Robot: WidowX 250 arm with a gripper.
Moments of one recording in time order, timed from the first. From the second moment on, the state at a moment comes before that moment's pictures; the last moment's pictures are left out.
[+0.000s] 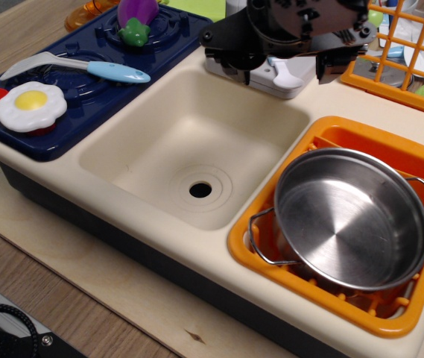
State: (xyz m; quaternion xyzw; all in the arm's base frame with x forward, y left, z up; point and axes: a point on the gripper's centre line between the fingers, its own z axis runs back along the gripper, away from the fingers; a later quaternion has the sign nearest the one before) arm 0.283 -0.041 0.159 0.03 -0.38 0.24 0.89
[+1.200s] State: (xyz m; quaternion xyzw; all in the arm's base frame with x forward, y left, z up) arm 0.303 -0.030 0.131 0.00 -0.35 0.22 0.91
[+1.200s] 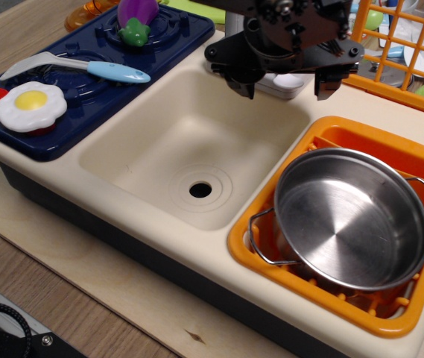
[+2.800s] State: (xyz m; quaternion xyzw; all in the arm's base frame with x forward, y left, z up) arm 0.260 -0.082 0.161 0.08 -0.35 0.31 0.88
